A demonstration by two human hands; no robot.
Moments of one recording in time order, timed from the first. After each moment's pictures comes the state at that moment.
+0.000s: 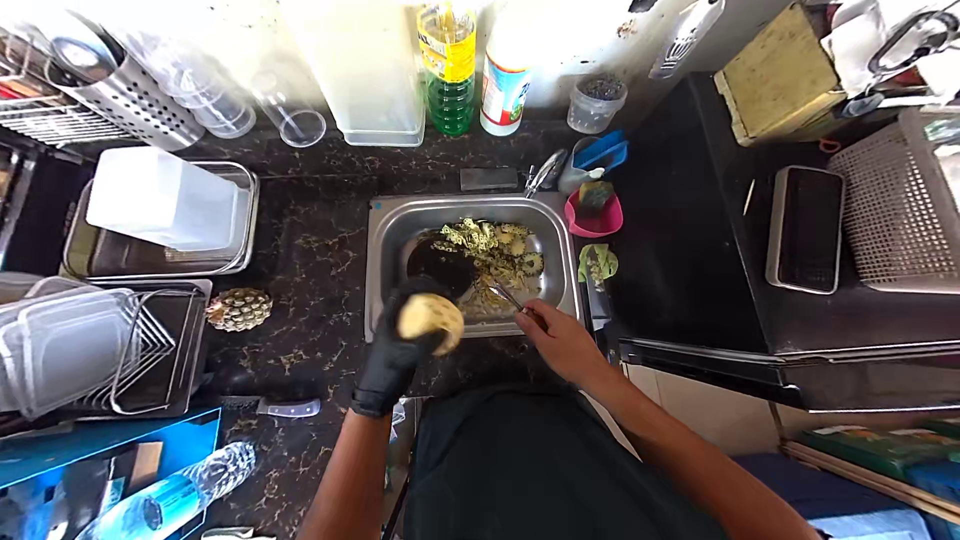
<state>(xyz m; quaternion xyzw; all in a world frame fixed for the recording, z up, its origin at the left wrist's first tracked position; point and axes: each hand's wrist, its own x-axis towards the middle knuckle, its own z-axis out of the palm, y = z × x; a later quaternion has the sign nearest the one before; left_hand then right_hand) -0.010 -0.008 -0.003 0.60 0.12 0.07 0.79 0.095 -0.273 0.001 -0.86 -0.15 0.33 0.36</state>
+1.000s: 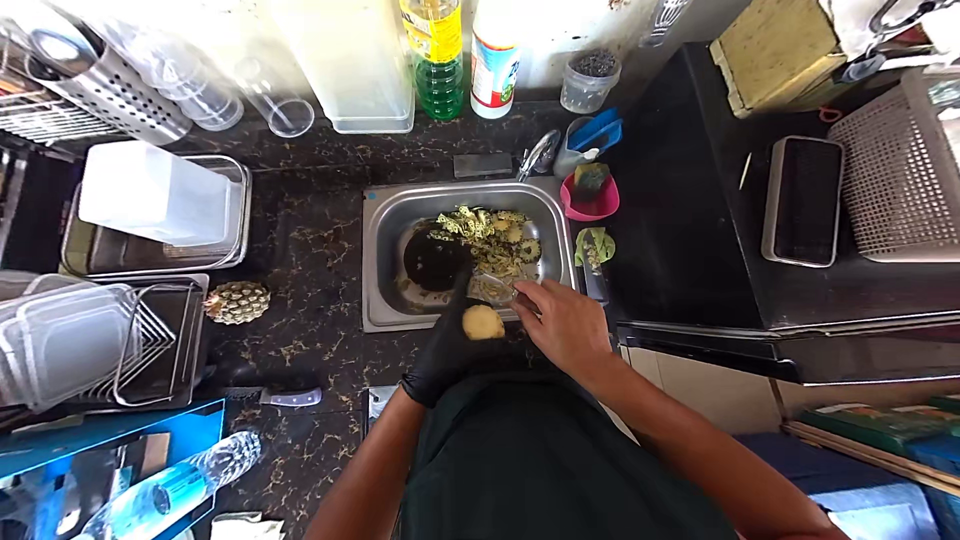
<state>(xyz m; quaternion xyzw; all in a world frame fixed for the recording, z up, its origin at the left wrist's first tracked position) 0.000 -0.071 -0.011 0.74 0.12 -0.12 0.65 0.080 -0.264 0.020 -0.95 -0.26 0.04 0.15</state>
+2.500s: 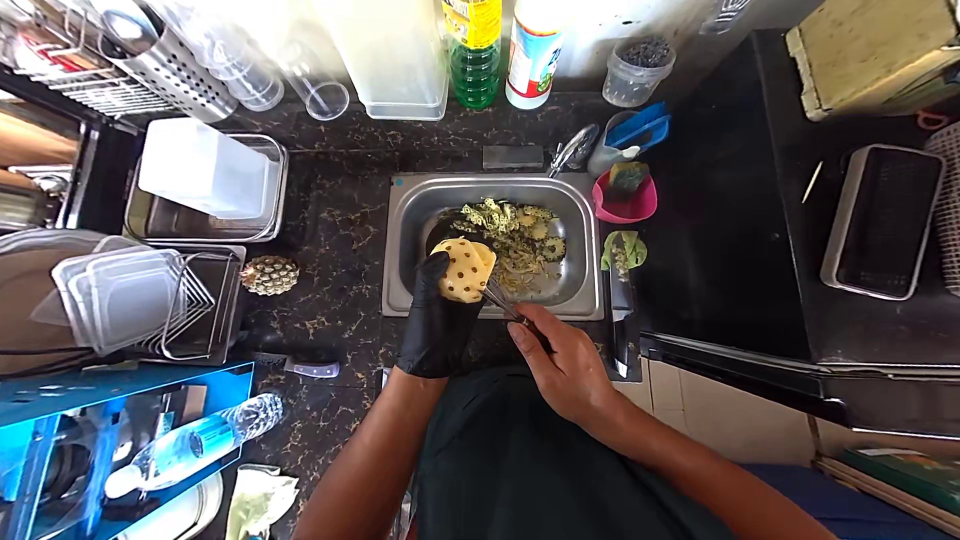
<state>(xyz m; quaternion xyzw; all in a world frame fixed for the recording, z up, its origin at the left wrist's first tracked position) 0.027 -0.073 0.053 0.28 0.25 0.12 0.92 0.047 -0.257 0.045 -0.82 -0.27 0.15 0.48</state>
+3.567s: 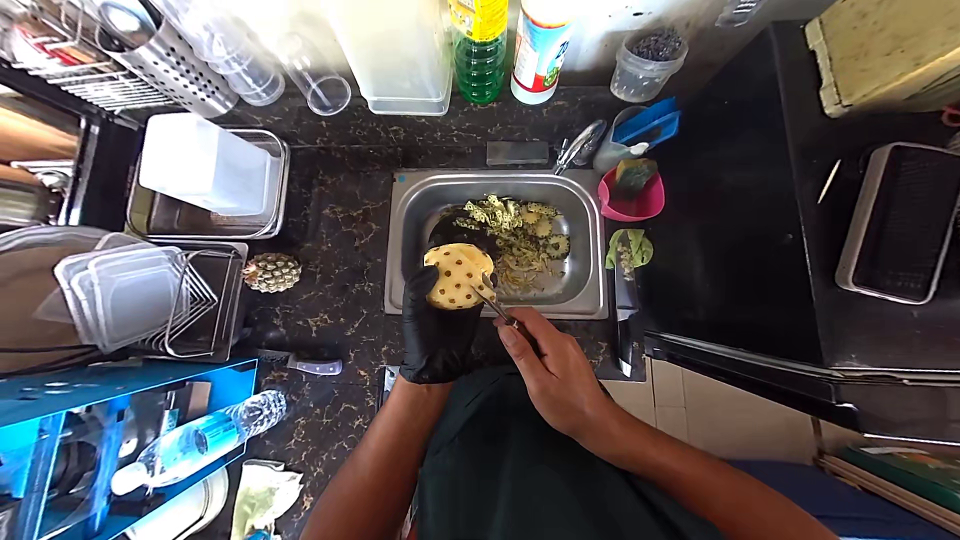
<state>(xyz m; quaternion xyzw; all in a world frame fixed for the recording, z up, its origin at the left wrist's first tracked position) 0.020 -0.072 0.045 0.17 0.19 0.18 0.95 0.040 -0.240 0.059 -0.79 -0.23 0.23 0.52</state>
